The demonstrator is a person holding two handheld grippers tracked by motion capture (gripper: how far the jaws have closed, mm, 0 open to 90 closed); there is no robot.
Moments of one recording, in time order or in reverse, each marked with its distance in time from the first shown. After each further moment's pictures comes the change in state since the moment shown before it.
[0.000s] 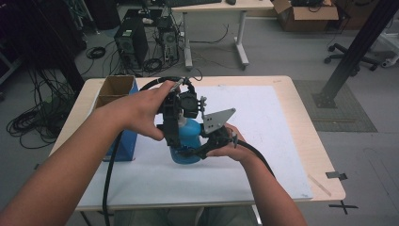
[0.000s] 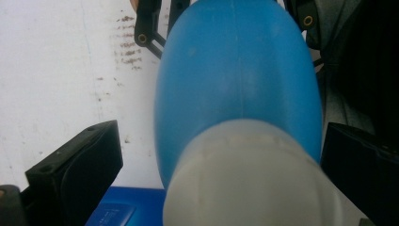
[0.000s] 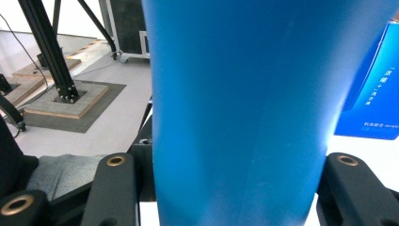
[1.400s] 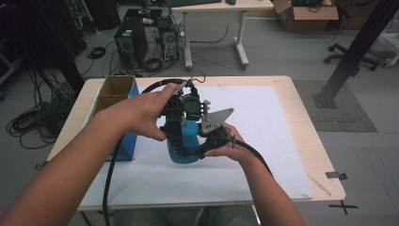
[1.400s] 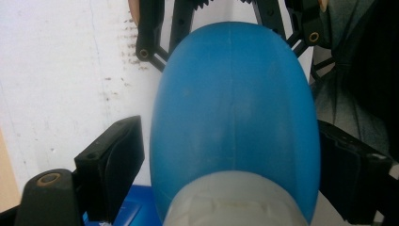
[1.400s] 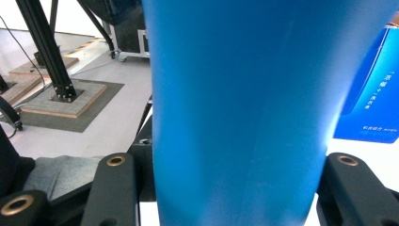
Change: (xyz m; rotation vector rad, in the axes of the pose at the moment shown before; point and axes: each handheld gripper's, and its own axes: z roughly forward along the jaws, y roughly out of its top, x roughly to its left) left arm -0.007 0.006 0.001 0.023 0.047 0.008; right arm 0.001 0.005 0.003 0.005 -0.006 -0.007
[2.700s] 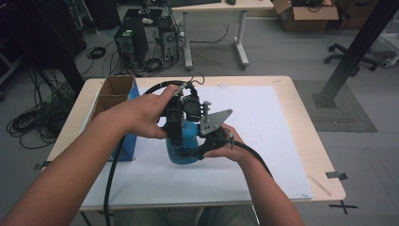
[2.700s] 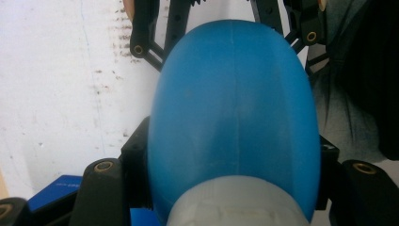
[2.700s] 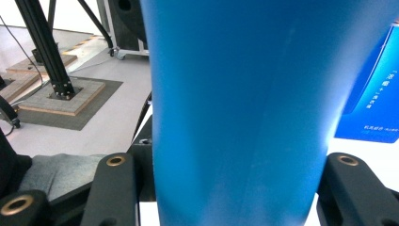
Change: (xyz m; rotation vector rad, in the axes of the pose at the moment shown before) left arm 0.001 0.001 0.004 0.031 -0.031 -0.024; right arm 0.001 -0.001 0.003 0.008 -0.004 -0.005
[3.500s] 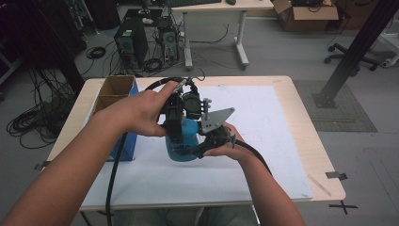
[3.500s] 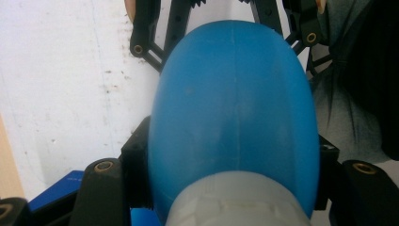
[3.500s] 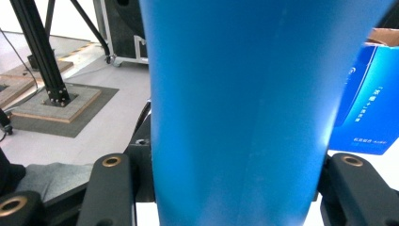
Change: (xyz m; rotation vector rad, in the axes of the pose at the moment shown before) left arm -0.003 0.000 -0.014 -0.012 0.035 0.007; right arm 0.000 0.007 -0.004 -0.041 -0.019 -0.017
